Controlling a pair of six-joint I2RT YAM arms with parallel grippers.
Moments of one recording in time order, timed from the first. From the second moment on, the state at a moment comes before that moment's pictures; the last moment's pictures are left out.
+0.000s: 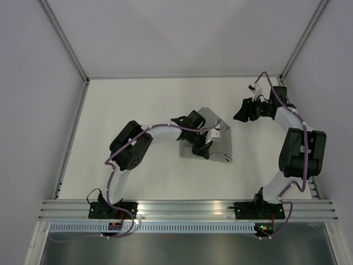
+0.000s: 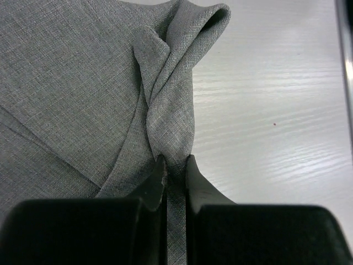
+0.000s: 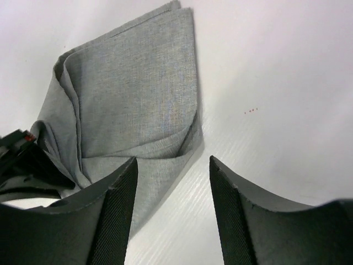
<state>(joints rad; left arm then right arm) -0.83 2.13 1.44 -0.34 0.75 0.58 -0.16 1.78 1.23 -0.41 -0.82 -0.30</state>
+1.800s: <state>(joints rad) -0.67 2.23 1.50 -0.51 1.05 0.23 0.67 1.46 0.68 -0.22 -0.32 -0.76</state>
